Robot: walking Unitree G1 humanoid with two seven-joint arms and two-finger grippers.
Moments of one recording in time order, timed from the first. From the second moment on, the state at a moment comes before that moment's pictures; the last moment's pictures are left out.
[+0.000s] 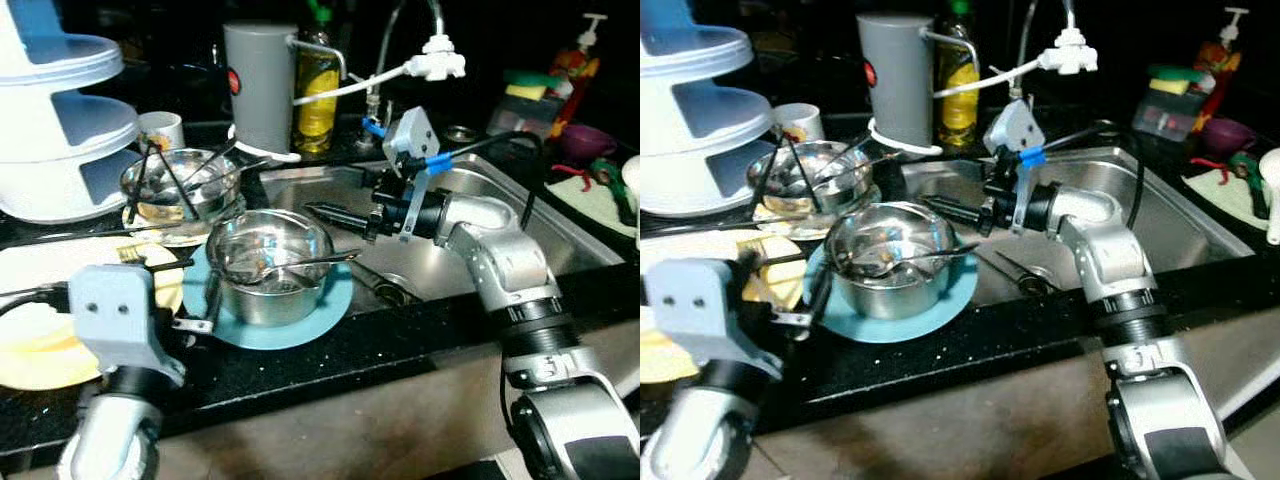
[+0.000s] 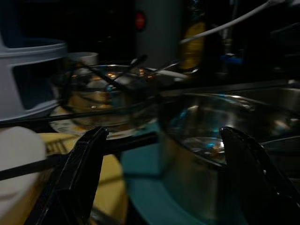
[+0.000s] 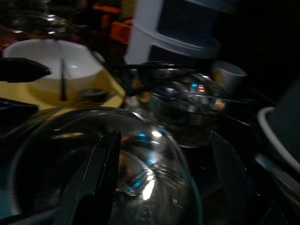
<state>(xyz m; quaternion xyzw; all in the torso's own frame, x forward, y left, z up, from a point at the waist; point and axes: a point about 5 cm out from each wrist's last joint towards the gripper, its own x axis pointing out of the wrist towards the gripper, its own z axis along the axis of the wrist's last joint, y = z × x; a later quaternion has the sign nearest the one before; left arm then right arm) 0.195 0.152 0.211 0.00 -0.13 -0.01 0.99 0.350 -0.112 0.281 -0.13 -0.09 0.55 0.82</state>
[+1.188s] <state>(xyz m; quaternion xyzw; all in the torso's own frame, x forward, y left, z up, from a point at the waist) 0.152 0.190 0.206 -0.06 -0.10 -0.23 0.97 0.325 -0.113 0.267 -0.16 0.04 0.63 0.76</state>
